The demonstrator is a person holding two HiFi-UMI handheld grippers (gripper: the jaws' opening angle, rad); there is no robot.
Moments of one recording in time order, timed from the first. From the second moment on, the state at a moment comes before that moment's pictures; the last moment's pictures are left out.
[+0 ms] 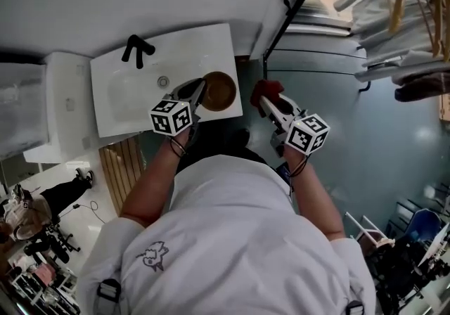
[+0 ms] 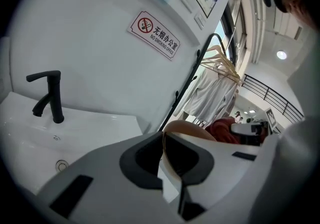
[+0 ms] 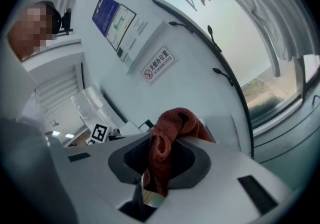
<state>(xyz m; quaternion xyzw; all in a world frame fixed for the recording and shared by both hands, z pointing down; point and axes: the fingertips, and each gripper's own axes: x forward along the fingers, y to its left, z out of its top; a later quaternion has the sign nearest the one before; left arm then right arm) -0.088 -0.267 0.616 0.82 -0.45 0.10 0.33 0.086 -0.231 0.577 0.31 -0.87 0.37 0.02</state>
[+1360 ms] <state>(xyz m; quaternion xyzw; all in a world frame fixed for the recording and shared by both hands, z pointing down) -0.046 -0.249 0.772 0.83 -0.40 0.20 0.35 0.098 -0.221 0.694 0.33 -0.85 0.40 0.13</state>
